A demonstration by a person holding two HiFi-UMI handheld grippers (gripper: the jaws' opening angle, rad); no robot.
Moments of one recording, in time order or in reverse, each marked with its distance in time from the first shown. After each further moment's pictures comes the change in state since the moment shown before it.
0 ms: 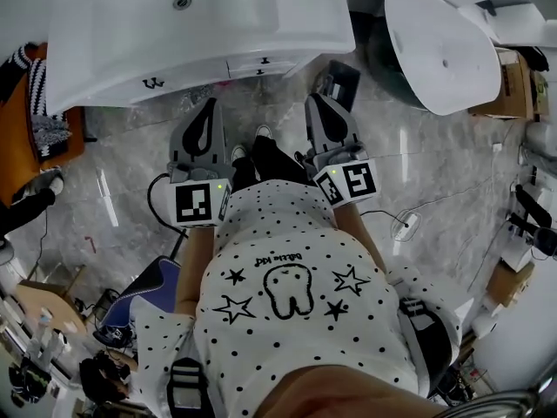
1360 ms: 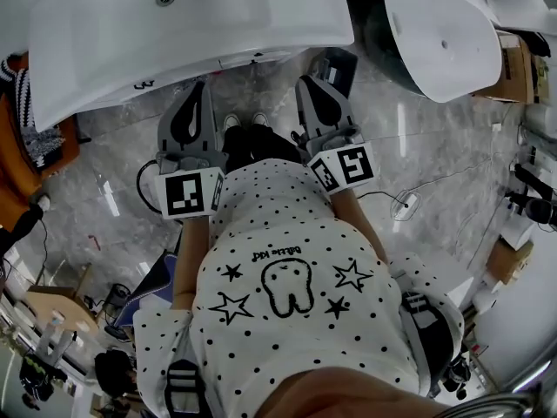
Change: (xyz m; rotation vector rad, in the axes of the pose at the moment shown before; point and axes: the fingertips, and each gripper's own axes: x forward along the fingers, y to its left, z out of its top) left arm 0.062 0.028 -0.002 -0.002 0.017 -0.017; right arm 0.058 -0.022 -0.007 0.024 0.028 -0.004
